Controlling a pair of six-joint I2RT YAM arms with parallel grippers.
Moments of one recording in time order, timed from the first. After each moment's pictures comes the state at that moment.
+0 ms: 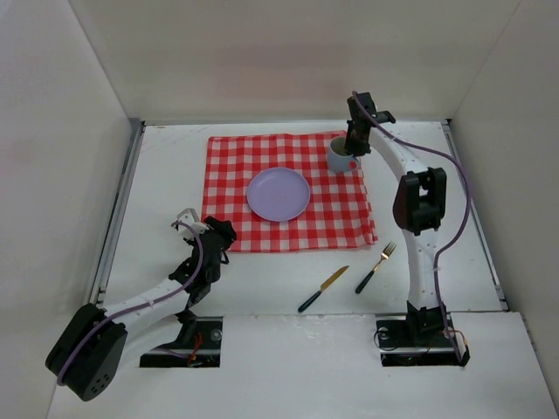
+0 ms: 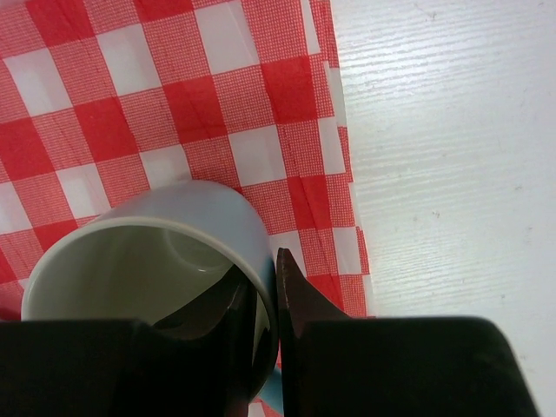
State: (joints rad) left arm -0.60 0.94 0.15 0.40 -0.67 -0.88; right arm 0.24 2.34 2.20 -0.84 0.20 0.39
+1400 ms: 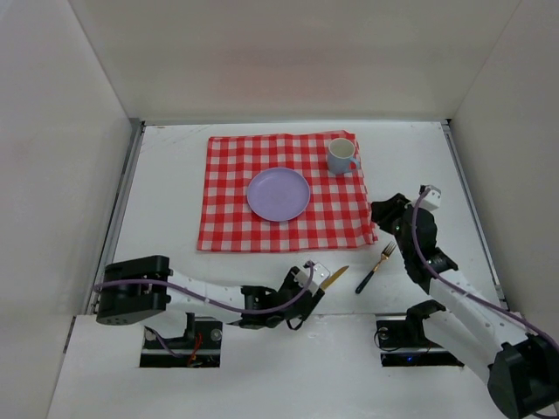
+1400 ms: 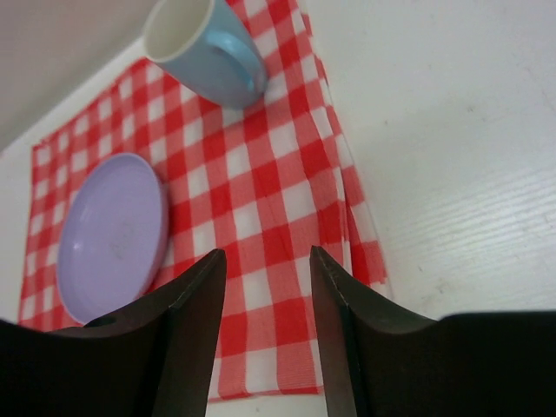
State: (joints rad) left arm -1.49 1.40 0.55 0.14 -0.54 -0.48; right arm 0.34 0.84 0.39 0.14 0.29 0.67
